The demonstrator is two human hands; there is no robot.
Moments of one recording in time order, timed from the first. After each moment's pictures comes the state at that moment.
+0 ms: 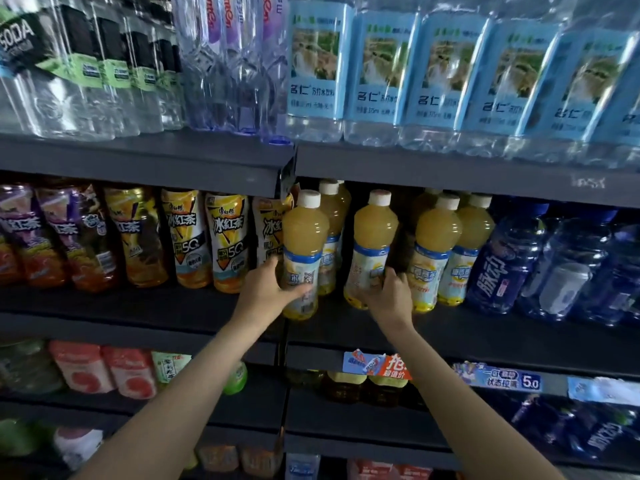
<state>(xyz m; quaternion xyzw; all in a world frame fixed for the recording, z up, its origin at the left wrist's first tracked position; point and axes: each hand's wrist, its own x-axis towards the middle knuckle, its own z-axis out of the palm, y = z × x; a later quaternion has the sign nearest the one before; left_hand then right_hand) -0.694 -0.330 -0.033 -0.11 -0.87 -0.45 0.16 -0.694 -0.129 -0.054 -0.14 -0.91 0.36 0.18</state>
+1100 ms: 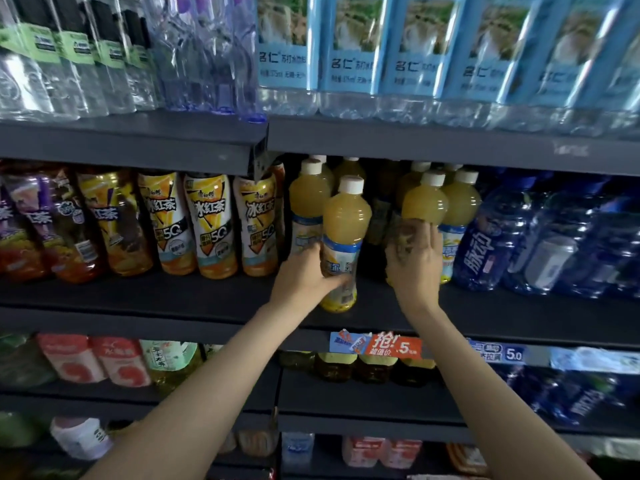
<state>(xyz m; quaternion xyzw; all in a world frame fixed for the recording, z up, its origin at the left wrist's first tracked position) -0.678 -0.266 -0.024 -0.18 -0.91 -0.35 0.14 -0.664 -0.101 -0.026 -0.04 -0.84 0.30 0.45</state>
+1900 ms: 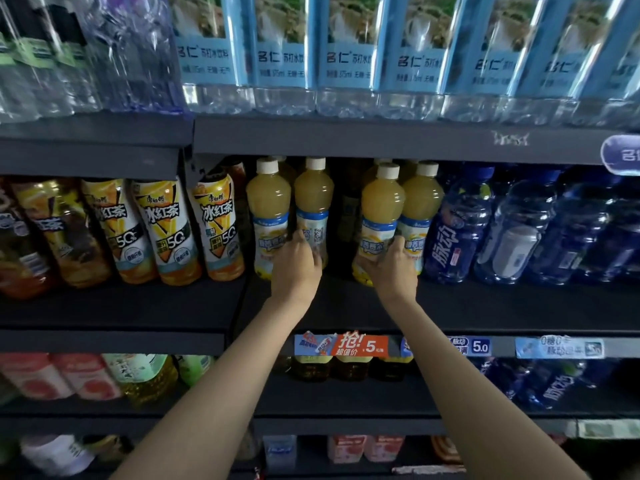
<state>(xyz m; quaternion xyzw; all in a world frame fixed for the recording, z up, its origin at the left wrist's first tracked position) -0.700 -0.205 -0.028 -0.08 -0.94 -0.26 0.19 -0.680 -0.060 -0.046 -0.18 -0.89 0.34 0.26</state>
